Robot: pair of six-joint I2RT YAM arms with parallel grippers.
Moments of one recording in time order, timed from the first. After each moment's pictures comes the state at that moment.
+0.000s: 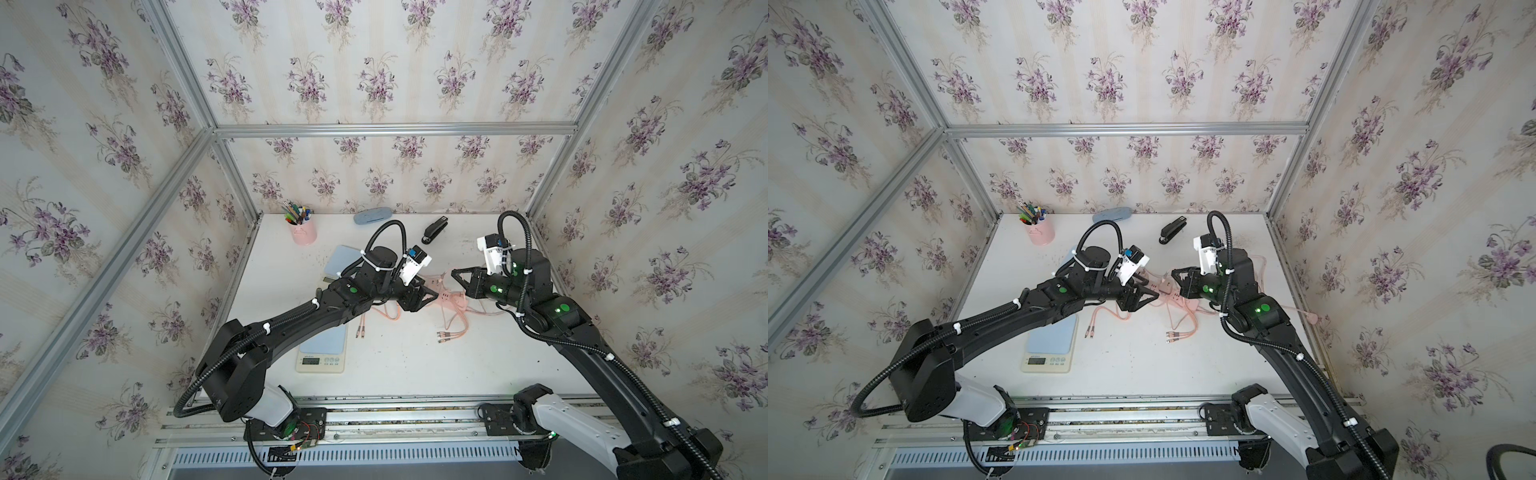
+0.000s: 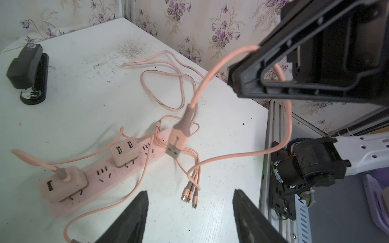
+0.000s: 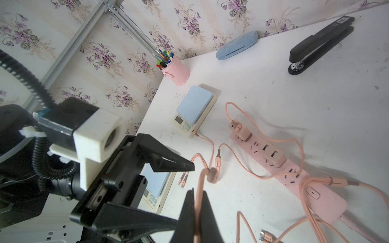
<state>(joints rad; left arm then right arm) -0.75 1.51 1.09 -0.07 0.44 -0.10 0.39 0.96 0.92 -0.44 -0.40 0.49</state>
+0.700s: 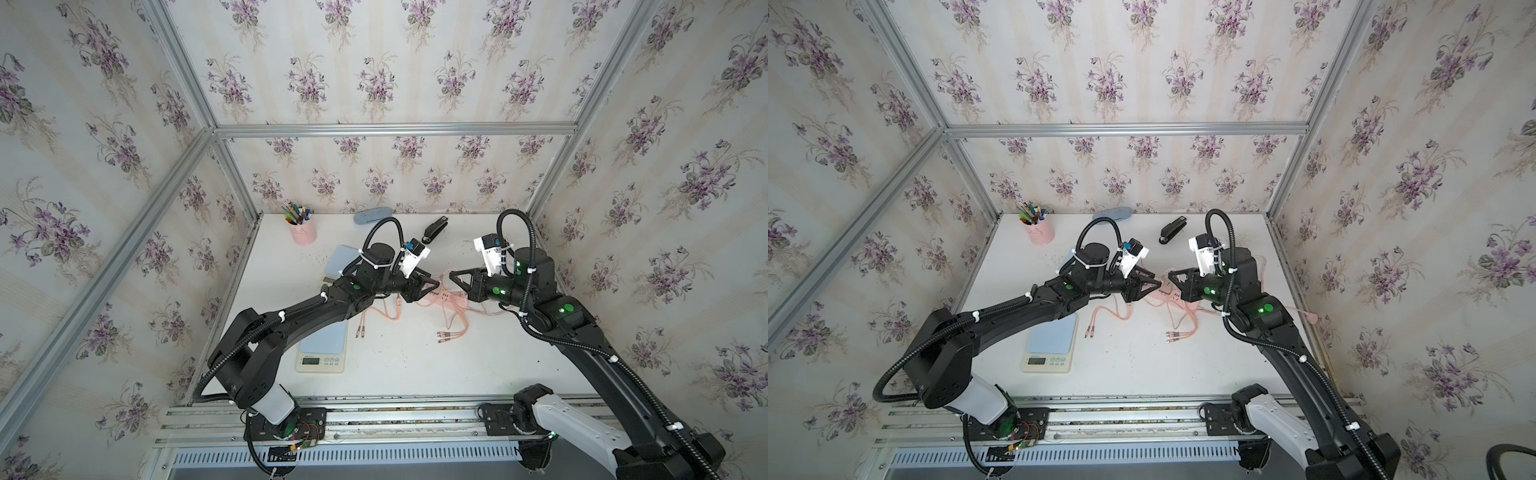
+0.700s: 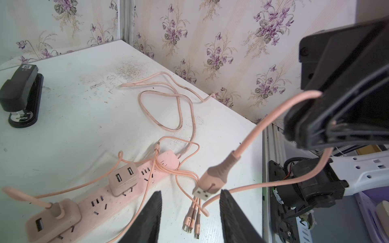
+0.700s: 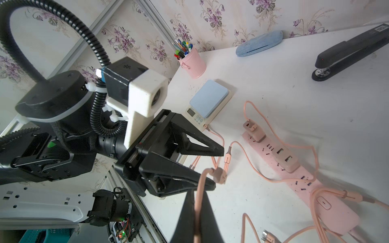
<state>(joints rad) -0.71 1.59 1.08 0.14 0.54 -0.16 0.38 0.97 0.95 -0.46 -0.52 0.39</state>
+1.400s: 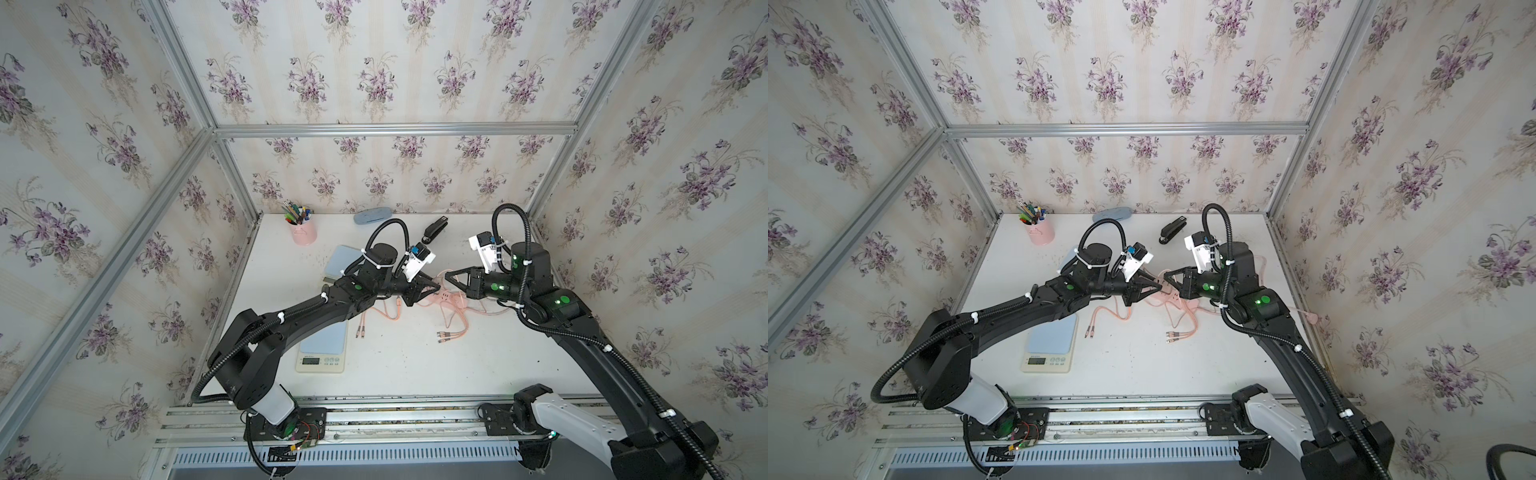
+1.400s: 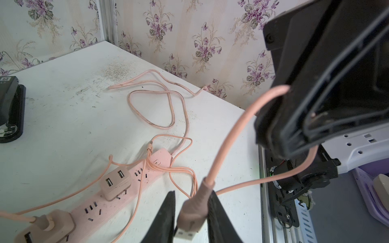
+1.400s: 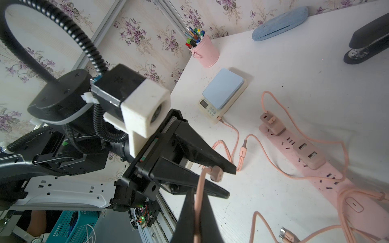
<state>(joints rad) -0.73 1.59 1.09 0.08 0.56 -0.06 0.35 1.01 0.98 -0.48 -0.64 0.43</state>
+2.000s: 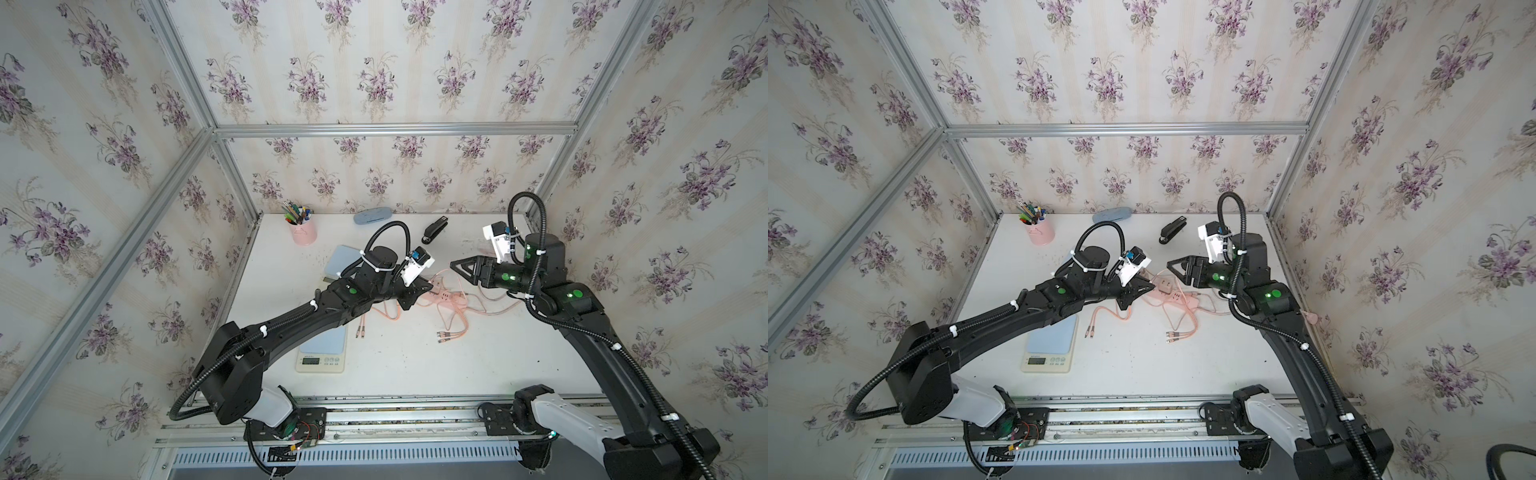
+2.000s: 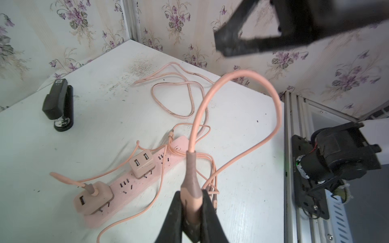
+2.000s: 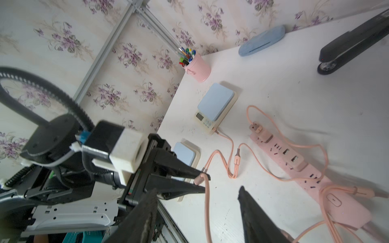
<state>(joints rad) -0.78 1.48 1.10 -0.09 0.33 0.09 0.24 1.04 1.10 -0.55 -0.65 0.44</state>
